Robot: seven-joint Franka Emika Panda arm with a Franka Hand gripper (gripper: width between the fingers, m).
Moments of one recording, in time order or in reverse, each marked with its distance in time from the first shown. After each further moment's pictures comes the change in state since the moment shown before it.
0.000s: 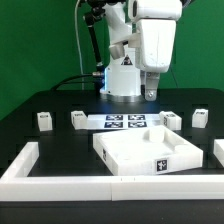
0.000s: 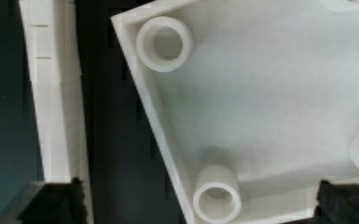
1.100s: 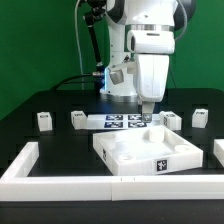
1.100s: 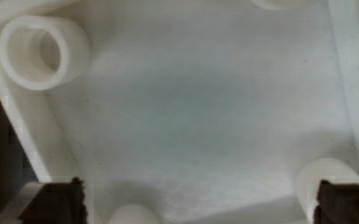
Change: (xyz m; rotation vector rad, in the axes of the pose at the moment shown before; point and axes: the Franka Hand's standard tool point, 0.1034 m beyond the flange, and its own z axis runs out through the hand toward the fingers) arm 0.002 -0.053 0.045 0.041 -0.003 -0.016
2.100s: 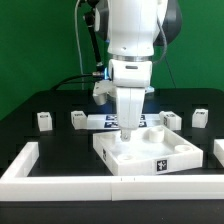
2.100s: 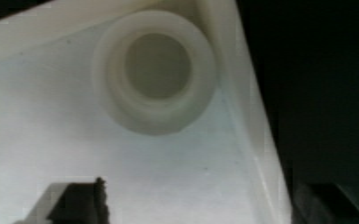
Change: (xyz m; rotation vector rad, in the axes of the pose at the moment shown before) arm -0.032 -0.045 0.045 0.142 -0.012 0.008
